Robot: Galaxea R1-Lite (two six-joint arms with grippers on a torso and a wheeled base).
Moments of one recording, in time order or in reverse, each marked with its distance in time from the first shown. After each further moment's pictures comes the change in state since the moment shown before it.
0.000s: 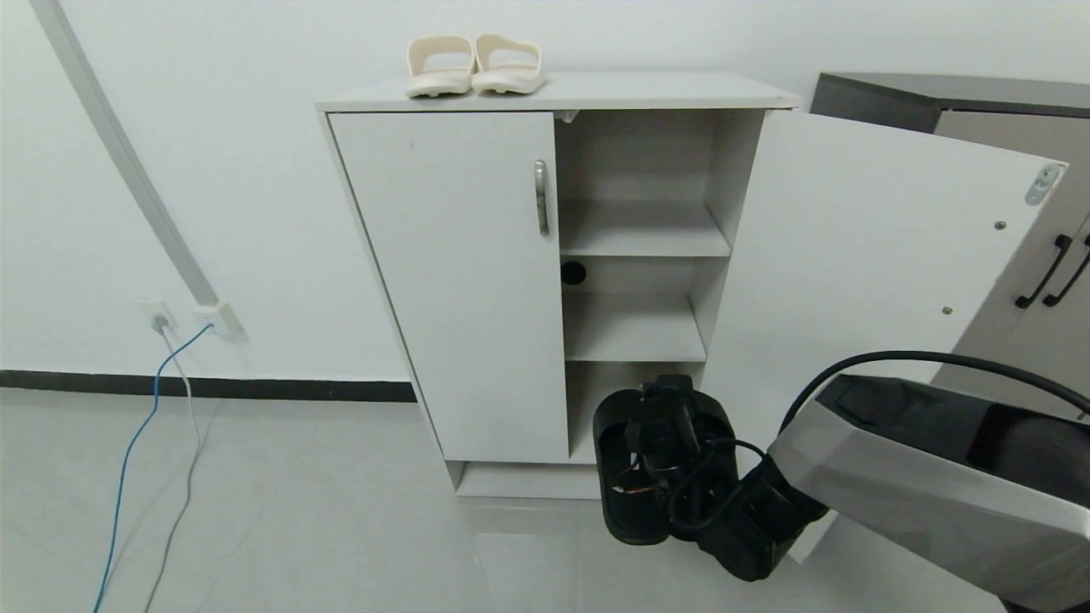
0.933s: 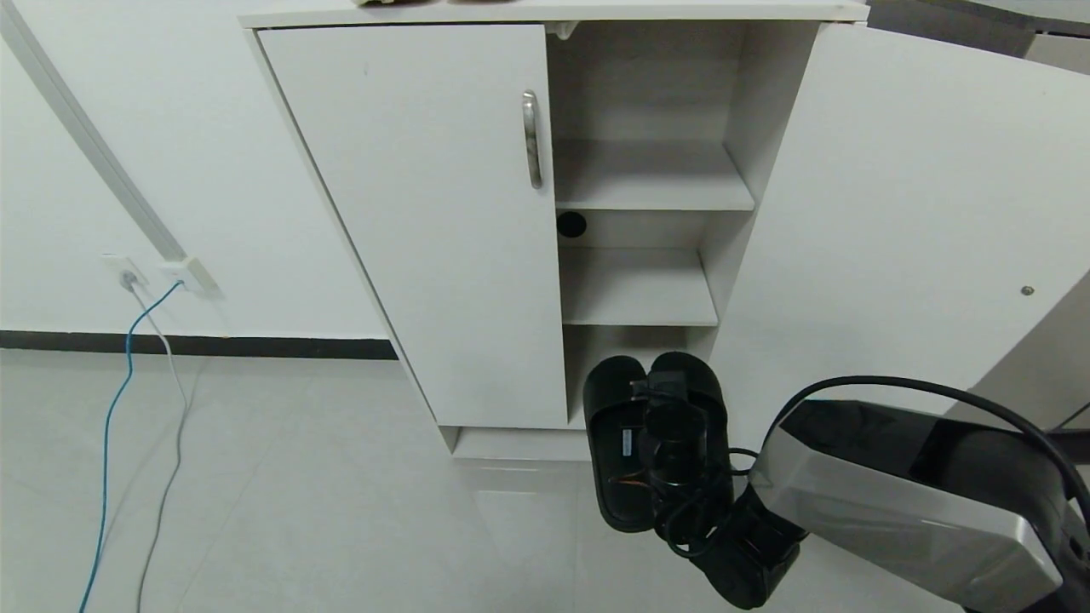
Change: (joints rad) left arm 0.001 0.000 0.000 0.000 0.000 0.000; right arm 0.011 0.074 0.044 -0.459 -0.028 -0.257
